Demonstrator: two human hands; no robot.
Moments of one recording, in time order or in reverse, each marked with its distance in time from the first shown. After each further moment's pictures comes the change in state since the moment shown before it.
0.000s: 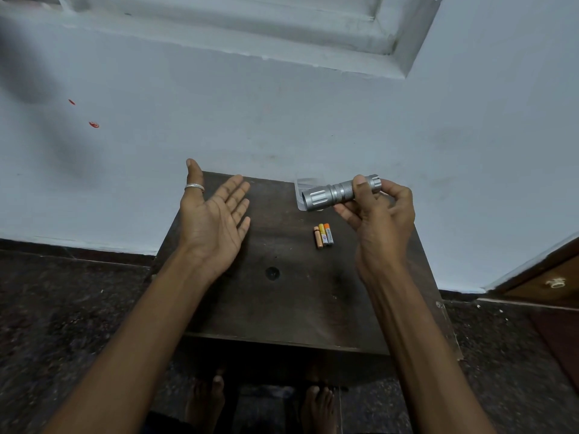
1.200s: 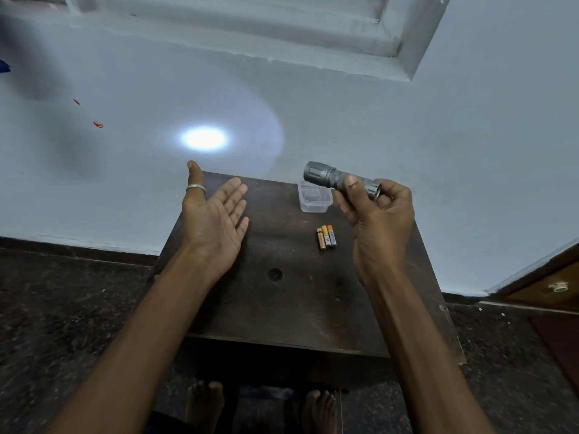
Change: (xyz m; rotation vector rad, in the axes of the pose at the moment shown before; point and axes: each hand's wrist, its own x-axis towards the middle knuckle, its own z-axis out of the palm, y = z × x) left_hand 0.002 -0.001 -0.003 -0.017 0.094 0.022; right_hand -0.001 0.006 0.005 0.079 -0.058 -0.011
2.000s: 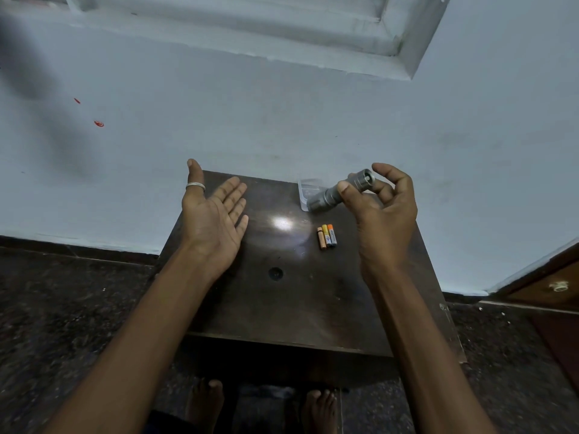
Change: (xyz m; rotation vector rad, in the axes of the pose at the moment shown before) left_hand -0.002 0.004 0.000 -0.017 0.005 -0.012; right_hand 0.000 -0.006 -0.004 -0.305 -0.025 -0.140
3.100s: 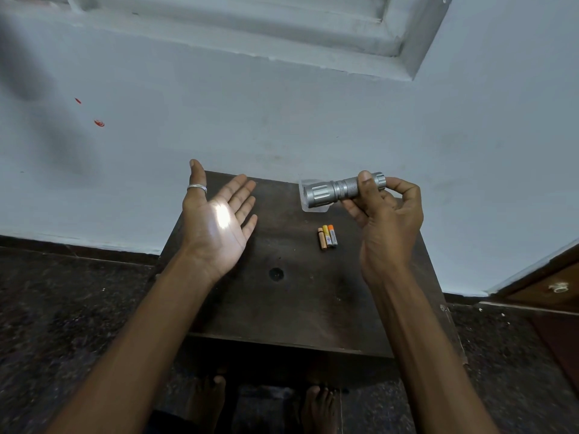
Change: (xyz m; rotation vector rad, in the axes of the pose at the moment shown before) left_hand -0.002 0.000 0.003 -0.074 -0.086 -0.024; right_hand 0.003 0.002 0.001 0.257 0.077 0.101
